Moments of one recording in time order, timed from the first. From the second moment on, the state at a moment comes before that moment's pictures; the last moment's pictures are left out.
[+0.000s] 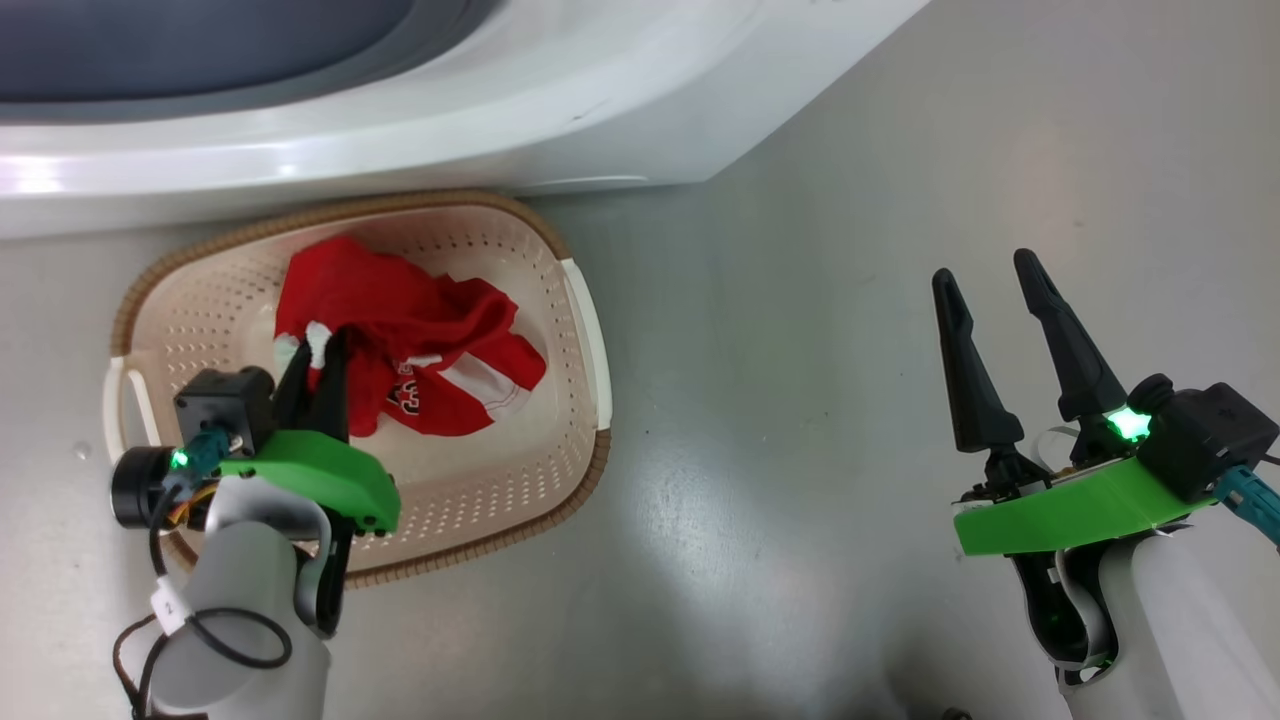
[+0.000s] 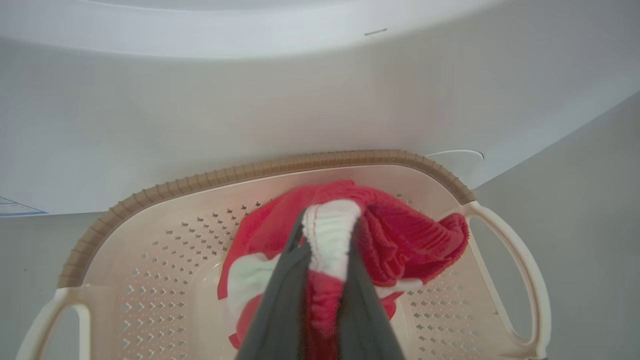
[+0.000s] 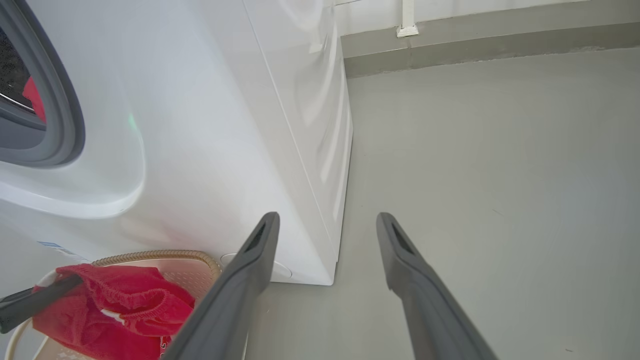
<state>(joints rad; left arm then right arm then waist) -0.61 0.03 0.01 0.74 -0.12 -0.10 -0.26 -0.28 -0.07 0.07 0.11 0.37 0.12 -0.26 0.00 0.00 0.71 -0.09</state>
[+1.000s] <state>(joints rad) -0.67 0.02 0.06 0.86 -0.10 -0.10 -0.26 -0.30 -0.07 0.08 0.13 0.37 0.12 -0.26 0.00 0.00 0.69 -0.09</state>
